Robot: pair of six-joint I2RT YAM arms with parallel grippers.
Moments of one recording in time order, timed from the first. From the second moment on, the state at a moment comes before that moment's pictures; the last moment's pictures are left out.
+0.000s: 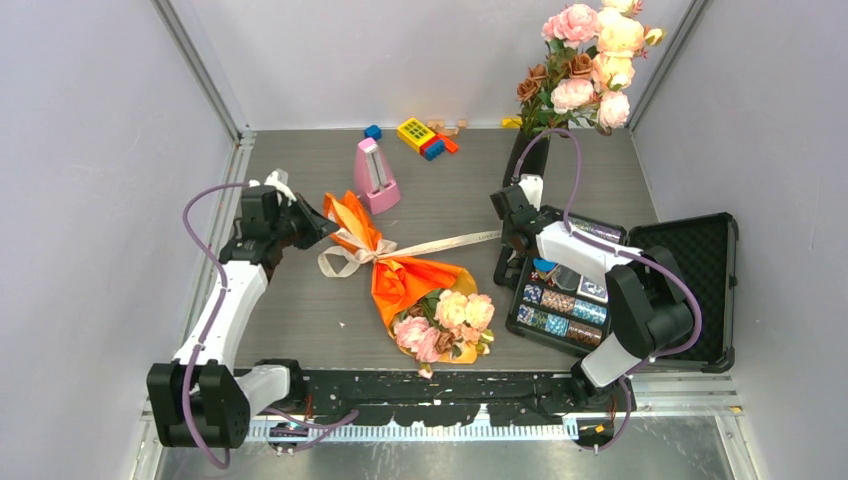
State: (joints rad) left arm -0.03 1.11 0.84 -0.34 0.35 -0.65; right arm 0.47 1.59 0.96 -0.30 0.50 0.48
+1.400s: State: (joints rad) left arm 0.58 1.07 1.06 -0.58 0.47 -0.46; right arm 0.44 1.59 0.96 -0.31 0.50 0.48
